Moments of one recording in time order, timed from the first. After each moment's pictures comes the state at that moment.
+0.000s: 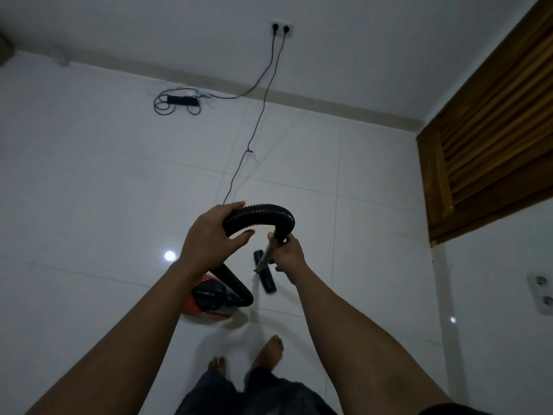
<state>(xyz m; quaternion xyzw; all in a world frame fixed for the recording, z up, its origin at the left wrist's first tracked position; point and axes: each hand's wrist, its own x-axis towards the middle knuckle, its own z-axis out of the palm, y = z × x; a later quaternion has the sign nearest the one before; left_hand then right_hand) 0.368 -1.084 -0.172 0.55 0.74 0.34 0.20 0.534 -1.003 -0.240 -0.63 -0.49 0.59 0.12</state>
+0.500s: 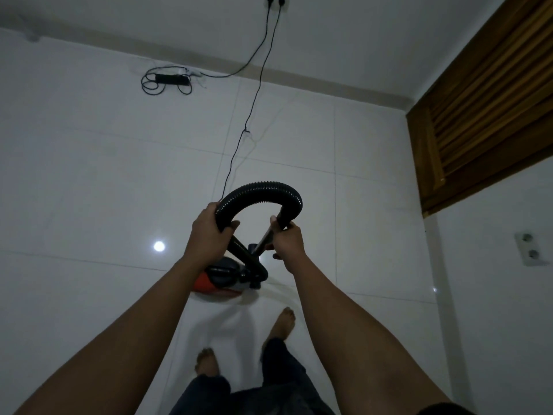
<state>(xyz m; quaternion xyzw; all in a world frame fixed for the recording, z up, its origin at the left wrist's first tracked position) 0.297 -1.170 -0.233 0.41 0.76 0.38 0.33 0.468 -1.094 -0.255 -0.66 -0.44 0.58 0.17</state>
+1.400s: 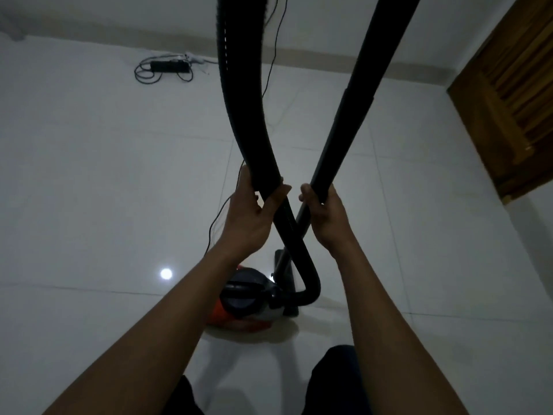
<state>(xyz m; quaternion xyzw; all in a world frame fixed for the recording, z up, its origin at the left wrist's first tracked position) 0.274 -1.118 -0.505 0.50 0.60 0.55 0.29 0.424 -1.045 -0.540 -0.54 -0.62 0.47 0.33</state>
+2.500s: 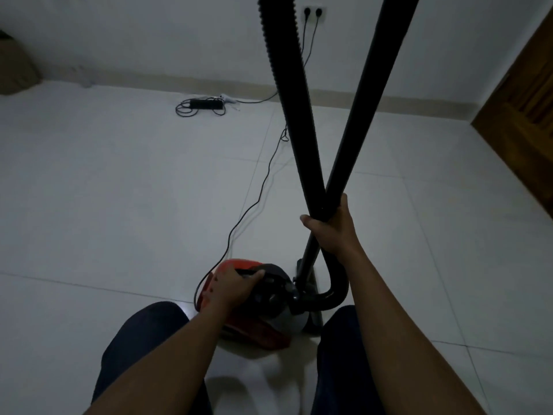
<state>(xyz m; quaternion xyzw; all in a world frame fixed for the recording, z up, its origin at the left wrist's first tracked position) 0.227 -1.205 -0.801 0.34 0.83 0.24 0.38 0.423 -1.082 -0.678 -0.52 -0.65 0.42 0.36</state>
